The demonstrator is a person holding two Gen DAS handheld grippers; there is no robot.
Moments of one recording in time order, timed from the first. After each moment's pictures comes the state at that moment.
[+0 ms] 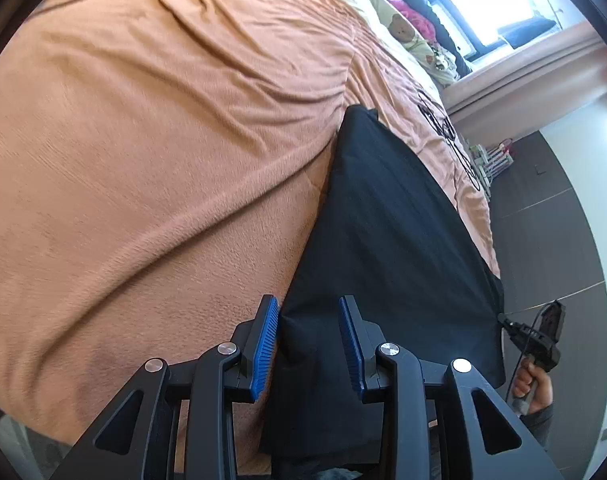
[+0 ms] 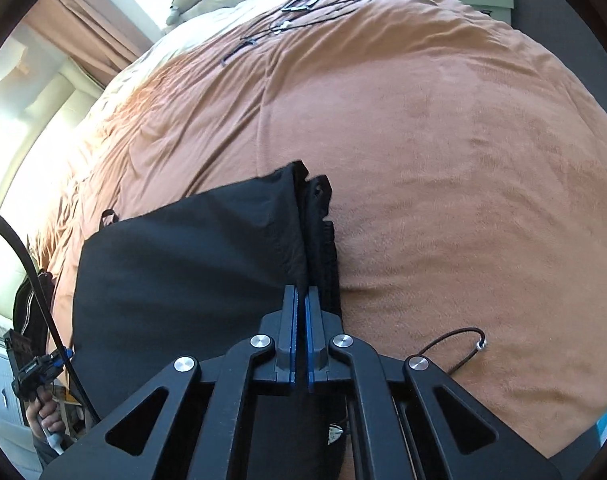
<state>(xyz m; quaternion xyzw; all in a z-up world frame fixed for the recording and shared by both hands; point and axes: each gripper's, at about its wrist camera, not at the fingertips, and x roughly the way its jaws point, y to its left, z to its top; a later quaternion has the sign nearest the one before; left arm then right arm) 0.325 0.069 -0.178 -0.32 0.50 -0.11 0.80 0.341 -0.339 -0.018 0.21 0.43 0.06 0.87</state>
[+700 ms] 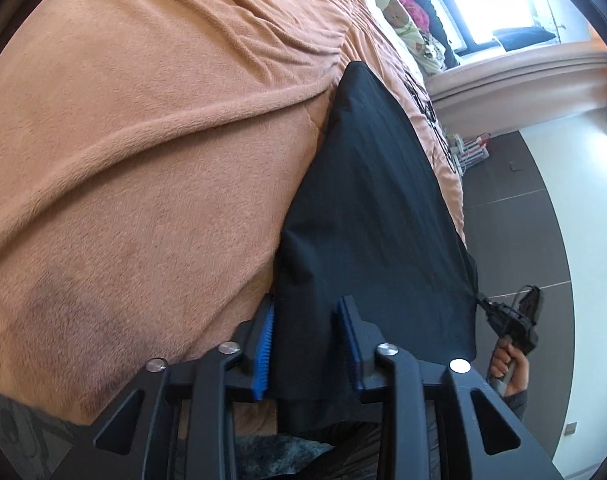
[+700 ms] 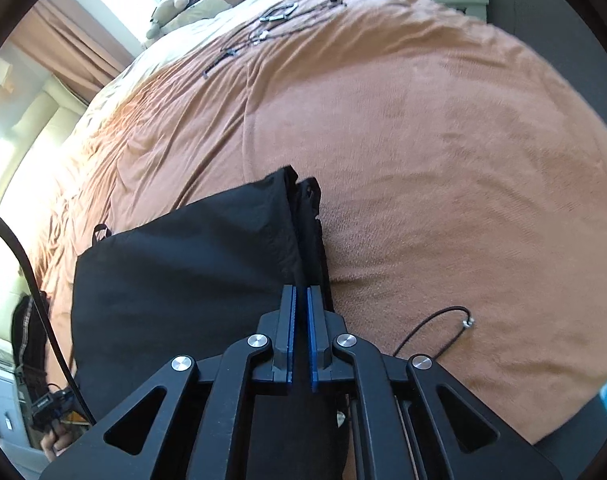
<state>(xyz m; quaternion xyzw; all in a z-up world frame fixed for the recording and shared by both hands) 0.287 0.071 -0.202 -0.37 0.52 -0.16 0.76 0.317 -0.337 0.005 0.22 0.41 0.03 0.88</state>
